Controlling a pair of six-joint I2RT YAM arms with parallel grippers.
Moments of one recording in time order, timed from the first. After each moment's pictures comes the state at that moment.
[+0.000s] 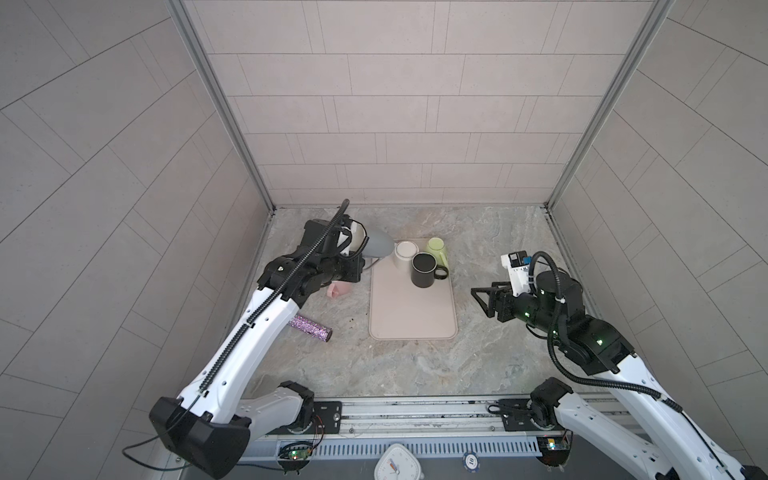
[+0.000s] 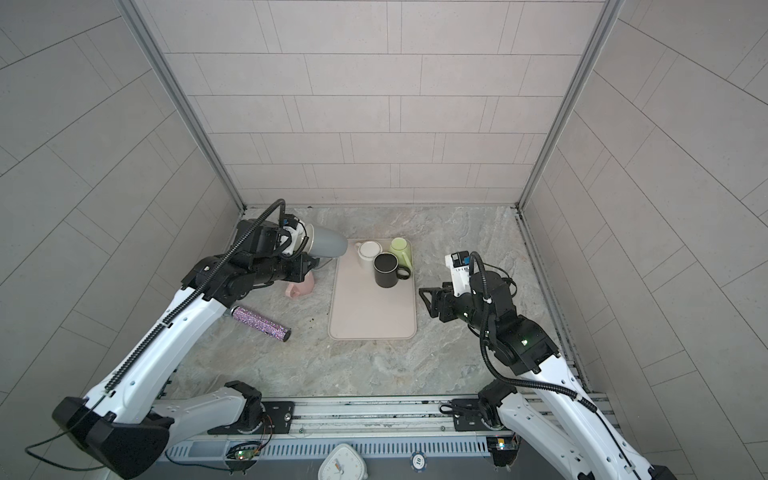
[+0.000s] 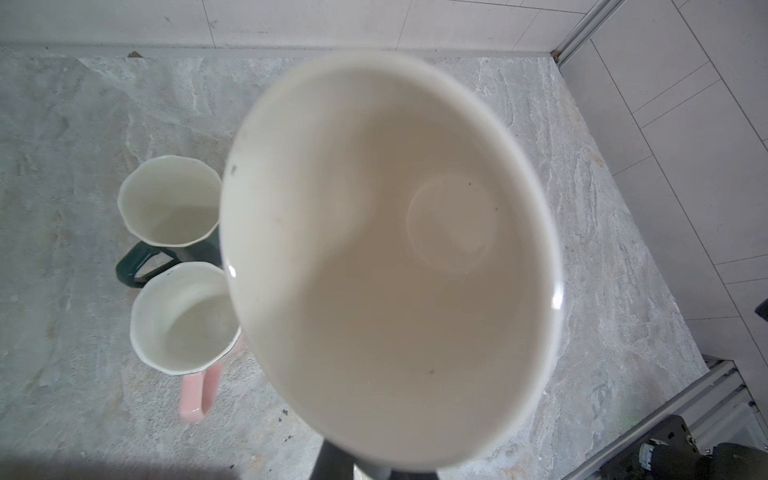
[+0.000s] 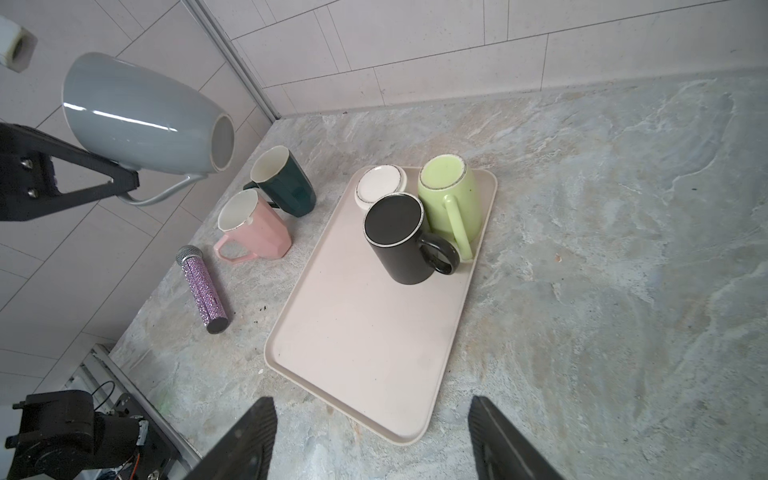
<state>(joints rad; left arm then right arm) -0.38 1.15 1.29 -0.89 0.14 -0.25 0.47 0.68 0.83 -0.63 -0.12 0.35</state>
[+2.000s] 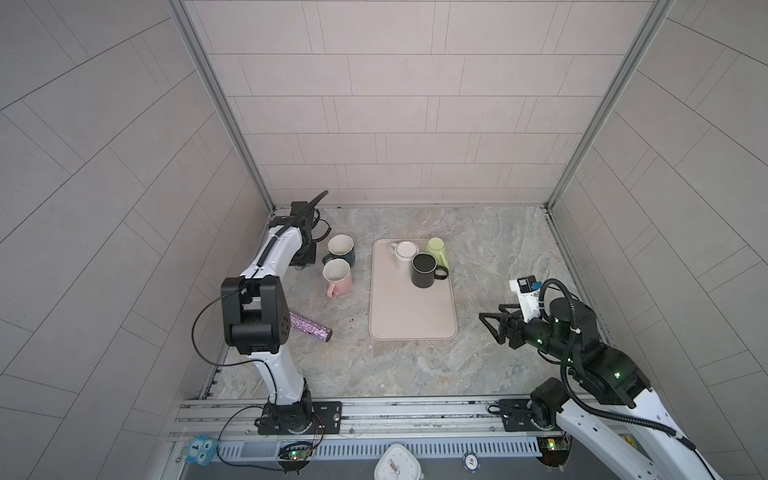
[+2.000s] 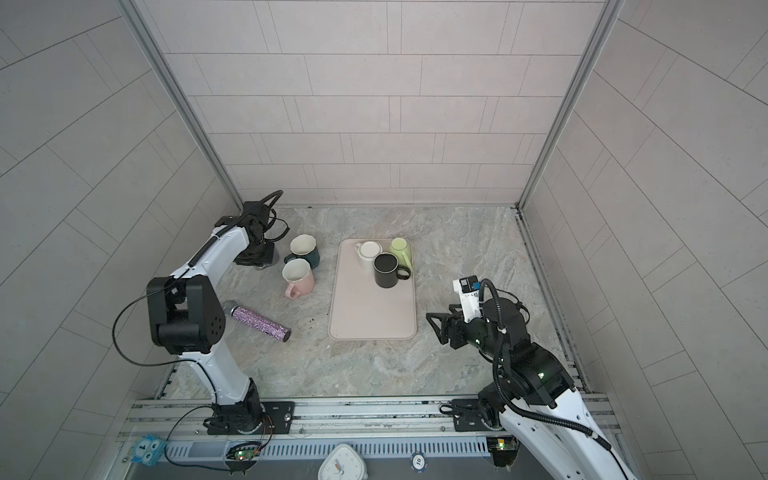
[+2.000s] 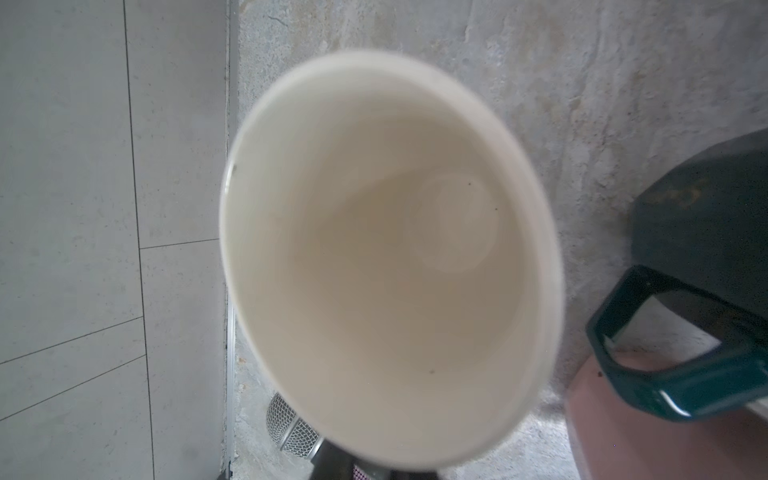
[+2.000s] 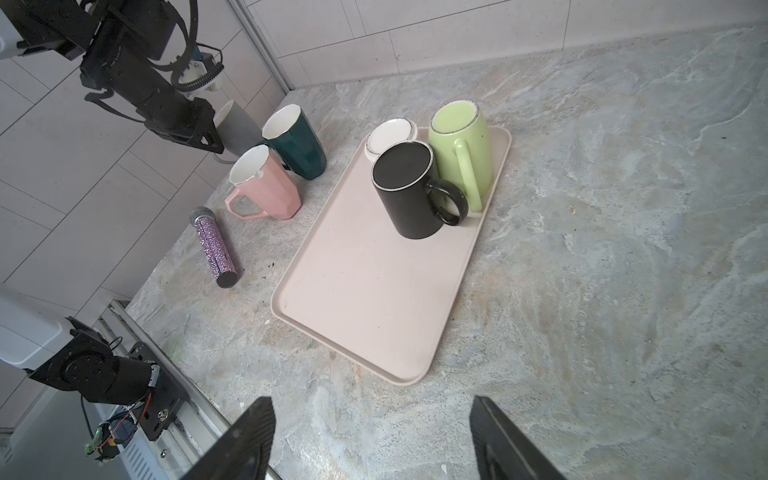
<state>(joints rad) 0.04 1.82 1.52 -1.00 -0.36 -0.03 0.47 0.47 0.70 -0.73 -0.18 0.34</state>
